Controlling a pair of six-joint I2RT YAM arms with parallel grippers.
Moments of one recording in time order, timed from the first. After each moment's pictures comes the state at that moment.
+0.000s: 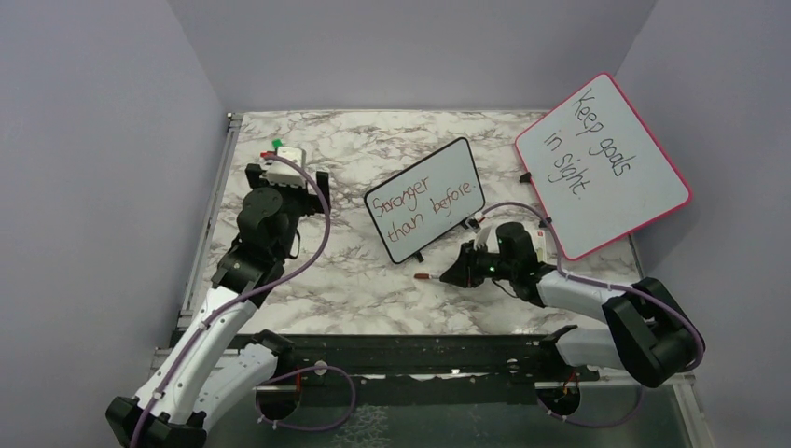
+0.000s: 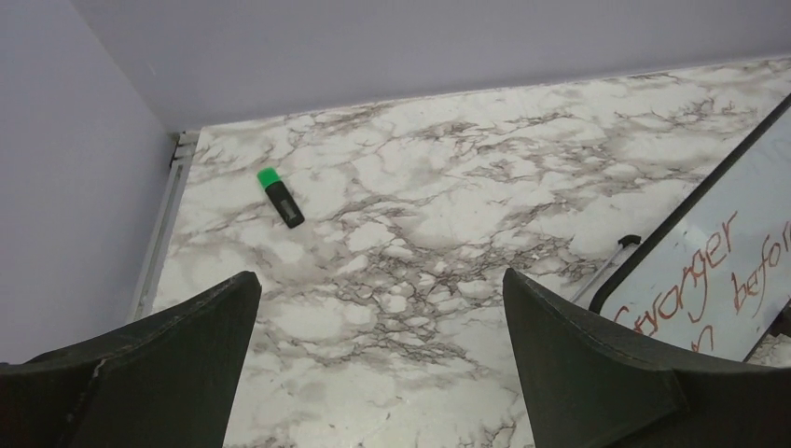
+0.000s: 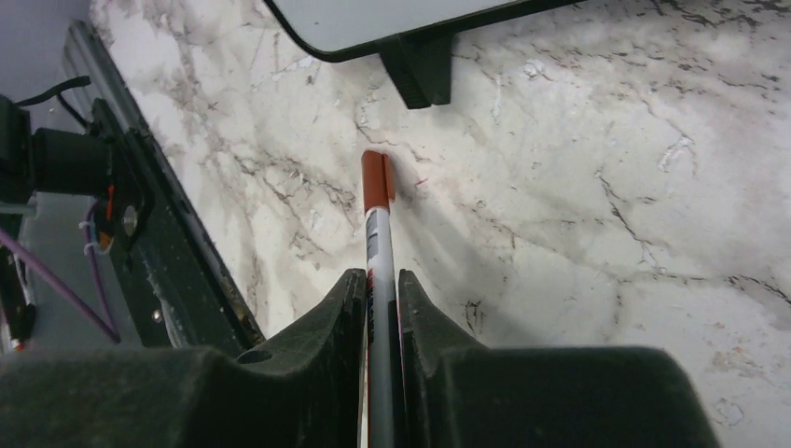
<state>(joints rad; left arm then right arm) -0.49 0.82 0.86 -0.12 -0.36 0.06 0.49 1.28 0.34 0.34 -0.59 0.39</state>
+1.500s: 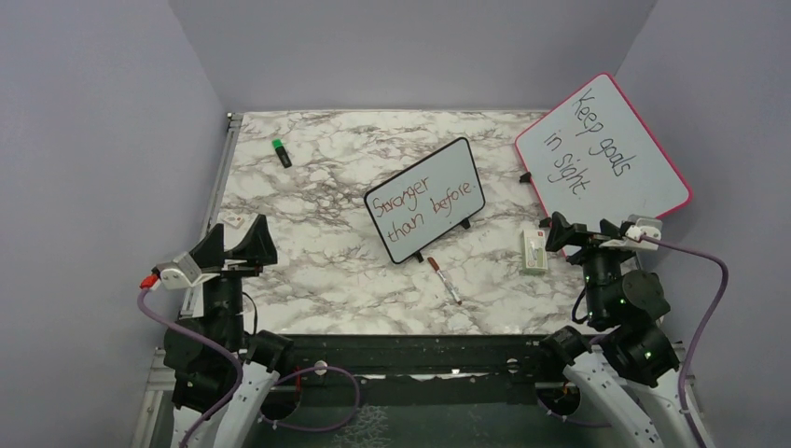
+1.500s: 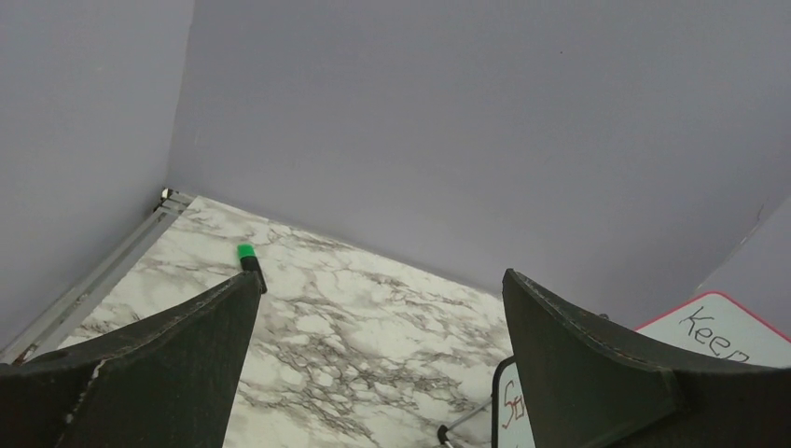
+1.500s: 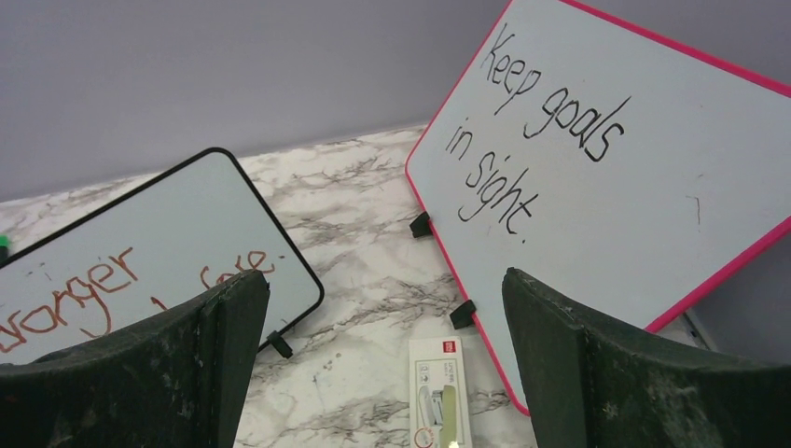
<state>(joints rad) -0.34 0.01 0.58 -0.18 -0.40 -0.28 0.50 0.23 0.67 -0.33 0.58 0.08</state>
